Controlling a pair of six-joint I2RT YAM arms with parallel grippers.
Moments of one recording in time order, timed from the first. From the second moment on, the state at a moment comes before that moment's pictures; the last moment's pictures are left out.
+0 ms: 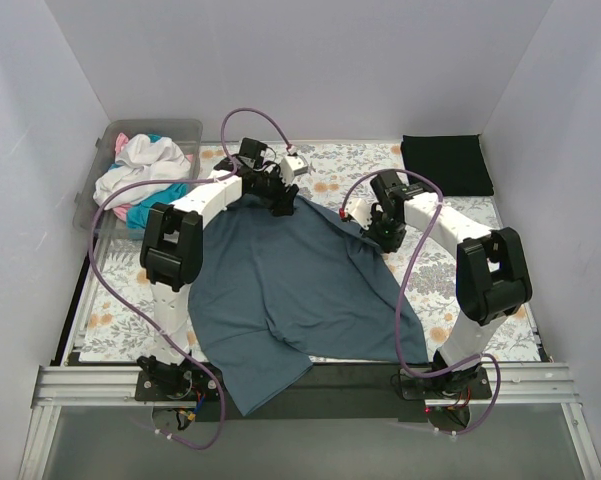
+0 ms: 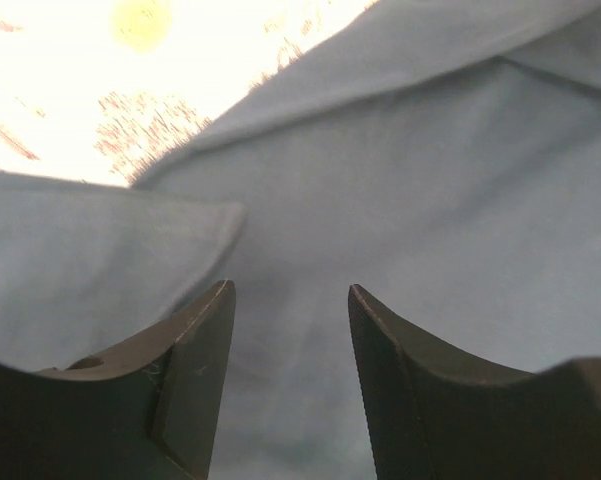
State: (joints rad) left arm -0.36 2.12 1.70 -0.51 0.60 0.57; right arm 0.39 1.74 1.26 -0.84 -0.10 -0.76
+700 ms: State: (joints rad) left arm -0.38 2.28 1.75 -0.41 0.51 0.64; right arm 0.36 1.79 1.37 -0.90 -0.11 -0.76
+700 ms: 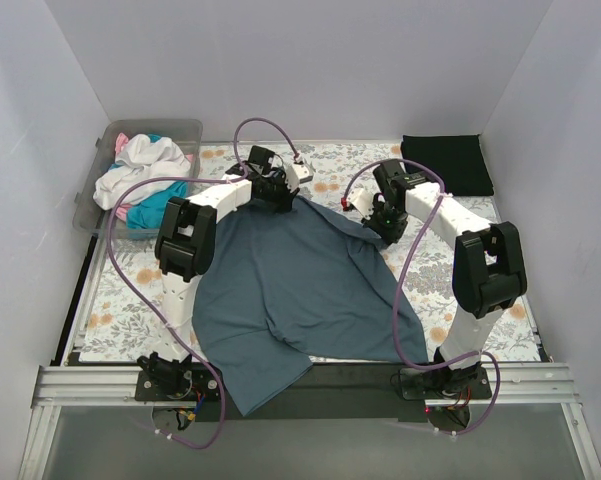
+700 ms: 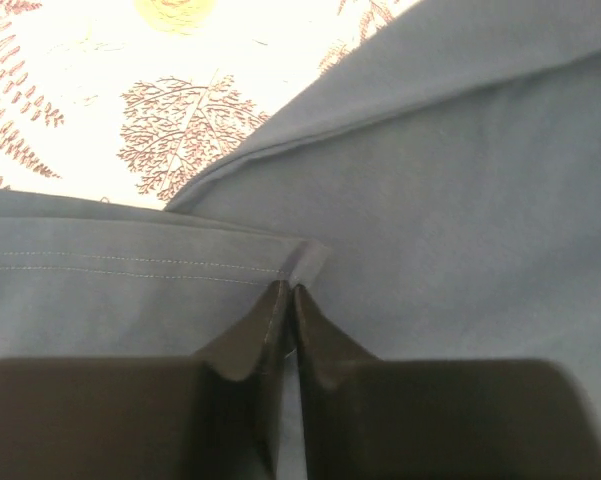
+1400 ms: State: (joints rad) left arm -0.10 1.76 1.63 -0.24 0.54 0.26; right arm 0.21 1.76 1.63 -0.94 -0.04 -0.75
